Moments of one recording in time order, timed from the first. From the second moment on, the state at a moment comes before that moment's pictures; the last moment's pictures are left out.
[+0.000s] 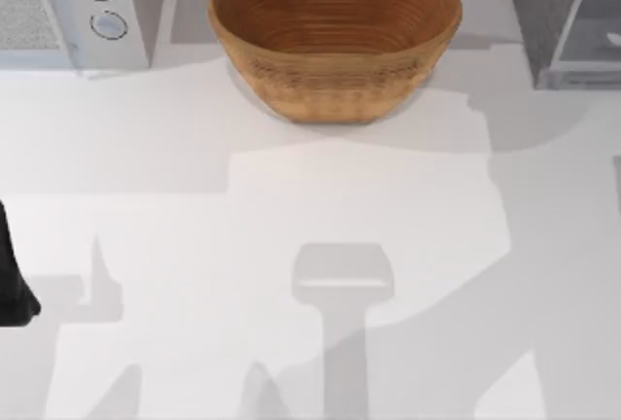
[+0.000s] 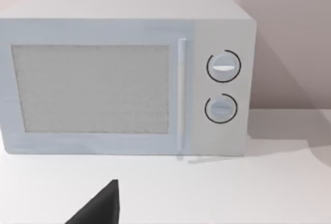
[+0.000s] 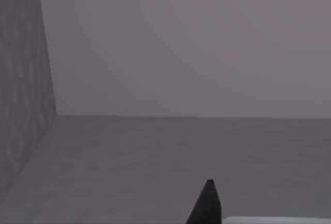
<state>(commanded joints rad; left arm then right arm) 0.00 0.00 0.00 0.00 0.00 0.00 -0.20 2.29 1.25 0.99 -0.20 0.00</state>
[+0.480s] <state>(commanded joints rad) 0.00 0.00 0.00 0.00 0.00 0.00 -0.20 2.29 1.26 0.99 -0.20 0.00</state>
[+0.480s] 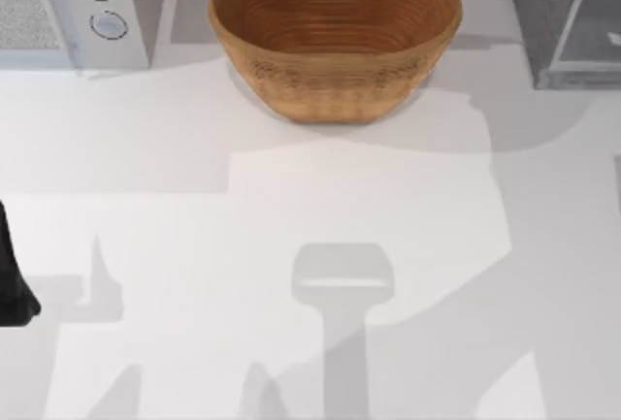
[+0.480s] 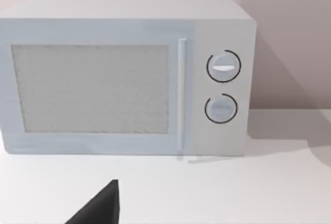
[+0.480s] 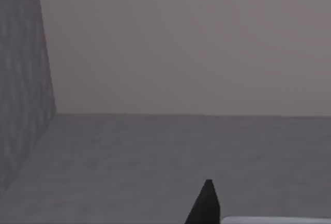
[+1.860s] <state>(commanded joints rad) 0.00 0.00 0.00 0.00 0.00 0.00 -0.20 2.29 1.26 0.99 -0.20 0.00</state>
